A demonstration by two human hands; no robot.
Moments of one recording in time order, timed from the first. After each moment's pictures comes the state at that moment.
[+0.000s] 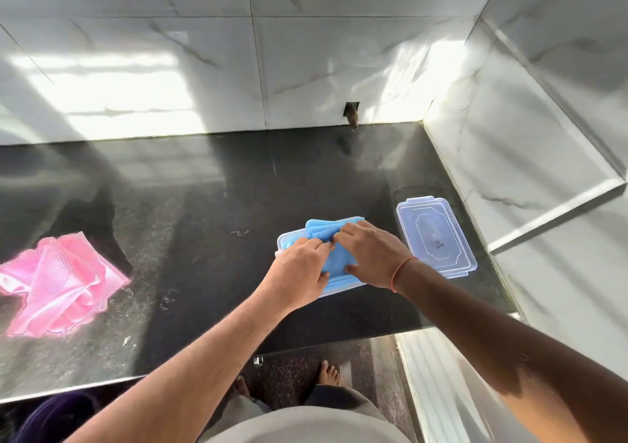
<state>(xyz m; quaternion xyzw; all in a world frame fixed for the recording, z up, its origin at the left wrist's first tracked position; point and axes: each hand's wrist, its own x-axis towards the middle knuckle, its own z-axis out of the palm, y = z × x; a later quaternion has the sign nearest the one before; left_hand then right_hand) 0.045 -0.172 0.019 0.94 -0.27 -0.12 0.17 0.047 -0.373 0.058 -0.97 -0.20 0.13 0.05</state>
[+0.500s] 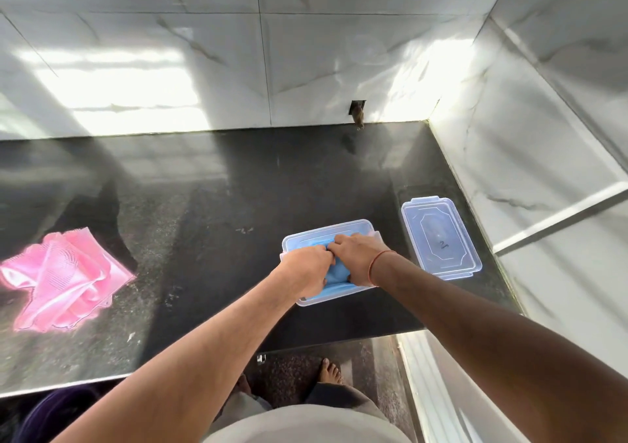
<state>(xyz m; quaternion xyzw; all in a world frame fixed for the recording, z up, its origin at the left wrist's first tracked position) 0.068 -0.188 0.011 0.92 -0.27 -0.27 0.01 0.062 -0.344 0.036 -0.94 -0.20 0.25 -0.08</state>
